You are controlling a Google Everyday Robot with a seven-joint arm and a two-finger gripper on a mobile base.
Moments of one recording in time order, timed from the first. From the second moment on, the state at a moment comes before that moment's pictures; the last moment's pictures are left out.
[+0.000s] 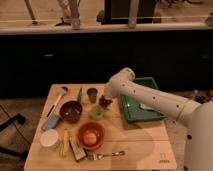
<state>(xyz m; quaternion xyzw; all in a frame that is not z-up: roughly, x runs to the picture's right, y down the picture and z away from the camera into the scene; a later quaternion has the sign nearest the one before) 0.011 0.034 0.875 -0.12 -0.17 -0.16 0.96</state>
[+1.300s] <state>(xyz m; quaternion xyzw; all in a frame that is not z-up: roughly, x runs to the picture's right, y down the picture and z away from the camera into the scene) 0.007 -0.035 0.802 -0.02 -0.19 -0.18 0.97</state>
